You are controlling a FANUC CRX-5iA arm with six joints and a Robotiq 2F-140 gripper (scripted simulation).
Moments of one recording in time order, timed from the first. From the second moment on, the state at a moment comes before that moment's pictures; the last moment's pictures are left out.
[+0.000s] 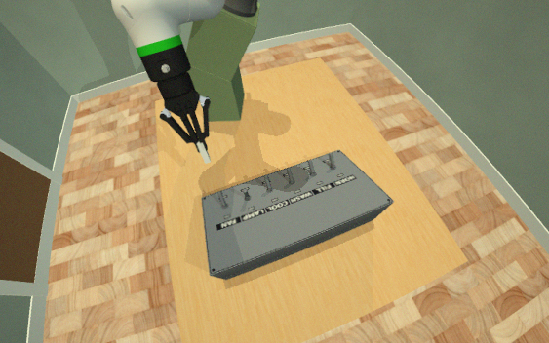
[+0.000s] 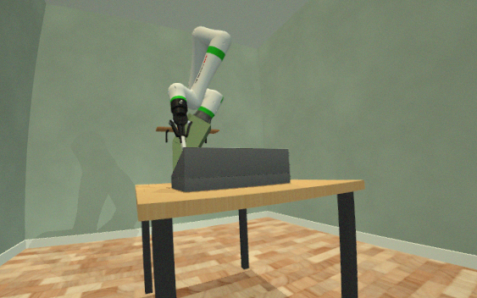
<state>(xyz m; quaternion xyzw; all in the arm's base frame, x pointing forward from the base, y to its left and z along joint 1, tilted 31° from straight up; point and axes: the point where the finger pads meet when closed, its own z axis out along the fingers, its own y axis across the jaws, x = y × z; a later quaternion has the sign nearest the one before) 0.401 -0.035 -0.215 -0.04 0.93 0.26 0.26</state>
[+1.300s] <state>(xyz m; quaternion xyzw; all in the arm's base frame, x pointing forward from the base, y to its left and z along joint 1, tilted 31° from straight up) 0.406 -0.030 -0.222 -0.04 0.93 0.26 0.26</state>
